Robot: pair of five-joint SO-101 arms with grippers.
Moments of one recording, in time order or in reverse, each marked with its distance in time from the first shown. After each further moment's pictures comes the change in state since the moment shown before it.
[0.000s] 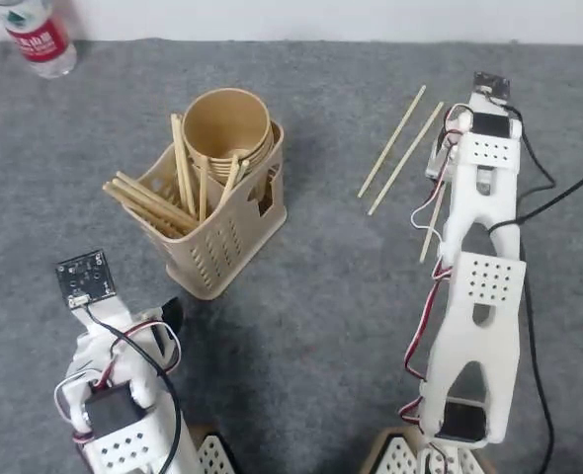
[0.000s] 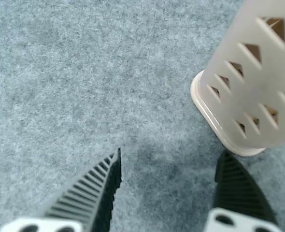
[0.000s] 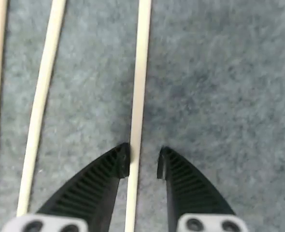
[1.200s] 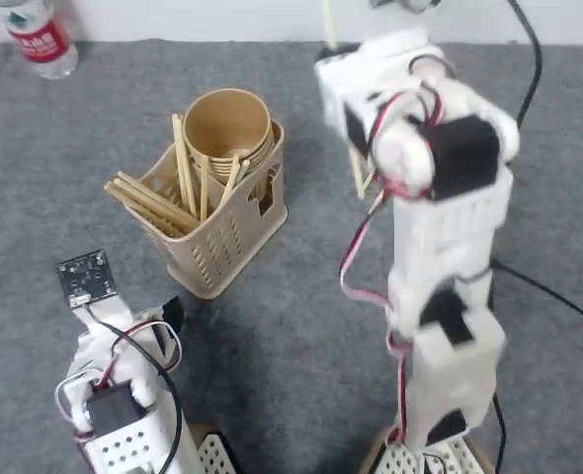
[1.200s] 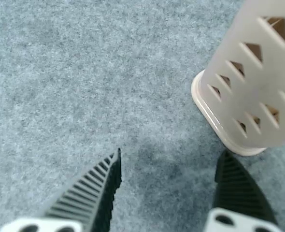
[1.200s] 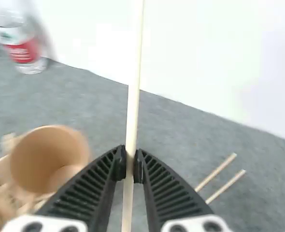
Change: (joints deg) left arm 0.0 0.0 0.0 0.0 0.0; right arm -30.8 -51.8 -12.0 17.6 9.8
